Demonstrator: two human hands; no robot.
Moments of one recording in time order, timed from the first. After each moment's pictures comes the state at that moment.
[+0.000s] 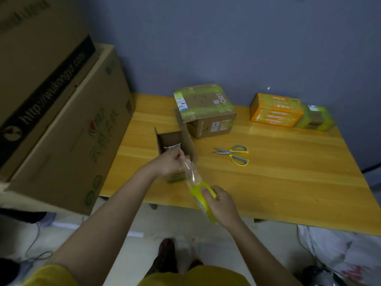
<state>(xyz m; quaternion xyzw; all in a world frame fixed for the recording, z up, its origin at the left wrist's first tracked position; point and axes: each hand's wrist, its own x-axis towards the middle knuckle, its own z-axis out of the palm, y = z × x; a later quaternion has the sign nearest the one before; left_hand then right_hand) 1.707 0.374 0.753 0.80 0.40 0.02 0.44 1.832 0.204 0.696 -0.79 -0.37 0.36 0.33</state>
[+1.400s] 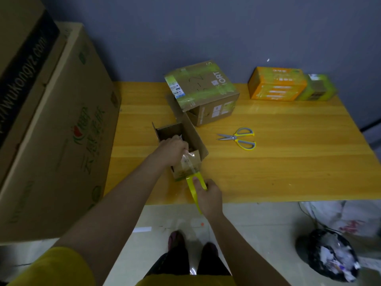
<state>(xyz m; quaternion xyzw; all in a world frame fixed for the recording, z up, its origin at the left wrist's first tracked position) 1.712 0.440 0.713 0.90 0.33 -0.14 0.23 1.758 0.268 0.653 -0.83 -0.18 0.34 0.42</state>
